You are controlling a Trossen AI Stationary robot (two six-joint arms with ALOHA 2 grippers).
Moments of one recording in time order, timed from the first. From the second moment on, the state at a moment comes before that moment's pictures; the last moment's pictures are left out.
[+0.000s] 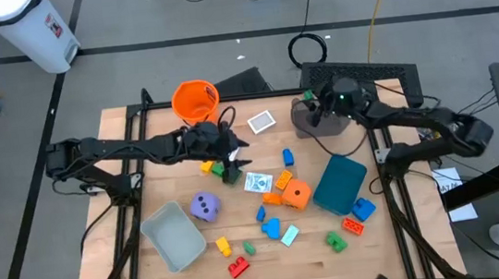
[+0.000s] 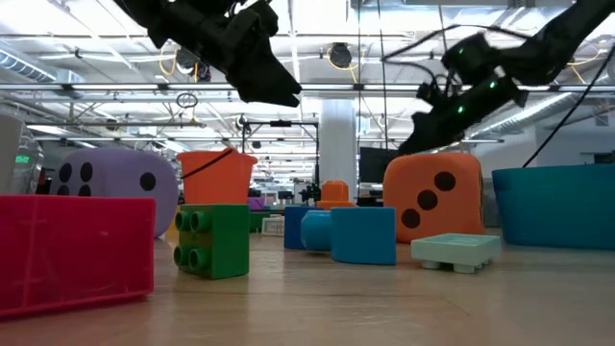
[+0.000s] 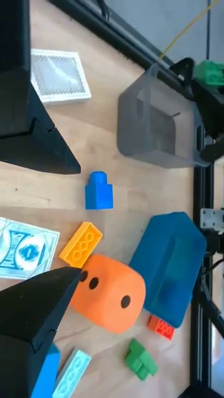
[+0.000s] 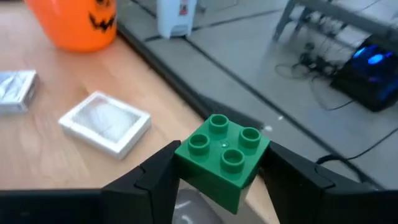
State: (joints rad) left arm 0.15 1.43 0.92 0.00 0.09 0.07; right arm -0.74 1.24 0.52 0.31 0.01 -0.14
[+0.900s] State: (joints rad) left arm 0.15 1.43 0.92 -0.03 0.09 0.03; right arm -0.79 1.39 0.52 0.37 -0.08 -0.12
